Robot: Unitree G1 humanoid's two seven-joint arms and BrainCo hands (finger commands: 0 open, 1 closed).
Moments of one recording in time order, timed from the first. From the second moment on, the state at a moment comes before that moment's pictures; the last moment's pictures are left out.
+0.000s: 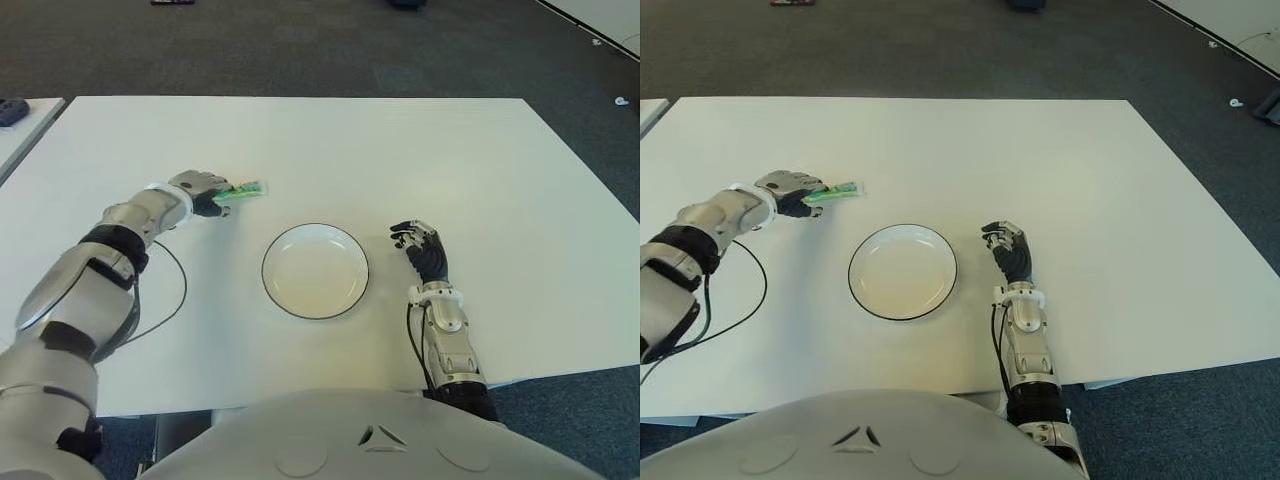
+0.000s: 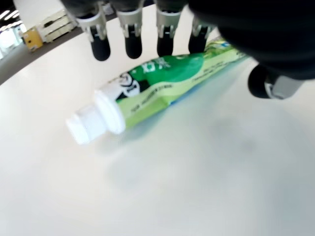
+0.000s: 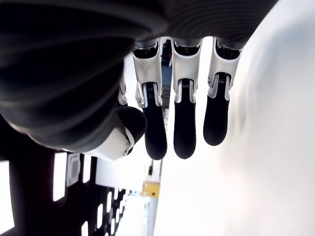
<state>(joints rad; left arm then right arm) -0.72 0.59 -0.67 1.17 0.96 -0.31 0.02 0.13 -0.03 -0.03 0.19 -0.11 -0.20 -0.06</state>
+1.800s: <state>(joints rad) -0.71 0.46 -0.41 1.28 0.59 -0.15 0.08 0.15 -0.05 -0.03 0.17 -0.11 -0.24 -0.05</state>
